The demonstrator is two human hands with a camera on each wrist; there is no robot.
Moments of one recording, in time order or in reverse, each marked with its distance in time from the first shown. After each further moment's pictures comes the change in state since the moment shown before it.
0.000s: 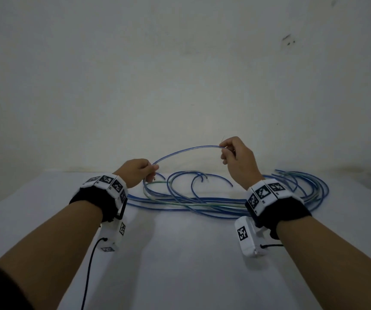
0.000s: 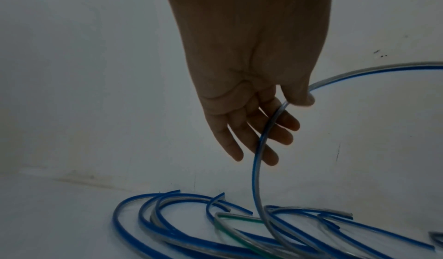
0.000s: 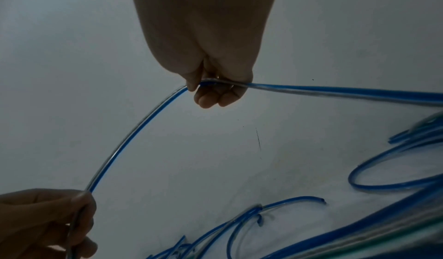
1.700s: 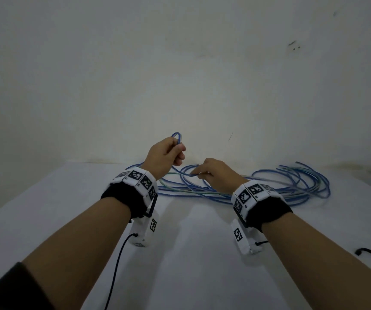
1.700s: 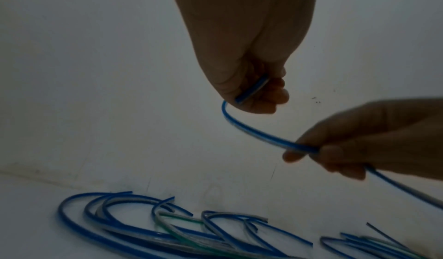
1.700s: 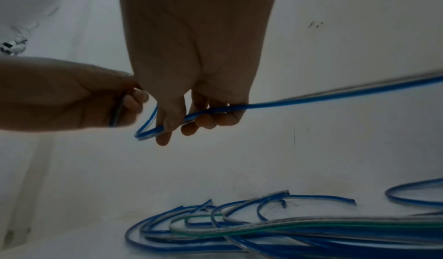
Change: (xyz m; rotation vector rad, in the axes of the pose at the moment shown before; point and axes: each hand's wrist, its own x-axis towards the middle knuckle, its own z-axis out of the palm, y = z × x) left_hand -0.063 0.053 0.005 -0.477 0.242 0.259; right_hand -0.050 -0.053 0.047 -0.531 -0.646 -0.165
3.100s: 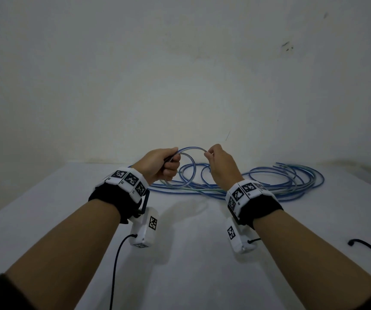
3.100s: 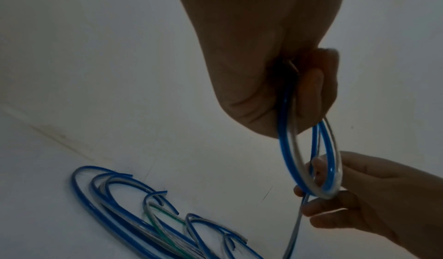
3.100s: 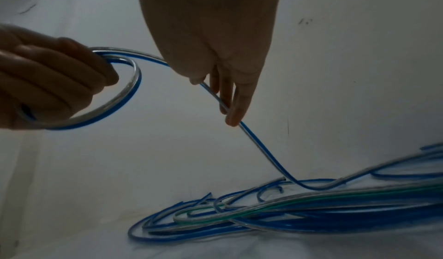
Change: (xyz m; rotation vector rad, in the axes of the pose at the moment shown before) left_hand -0.020 0.024 -0.016 -0.504 -0.378 -0.536; right_hand -0.006 -0.005 0.003 0.192 0.411 0.294
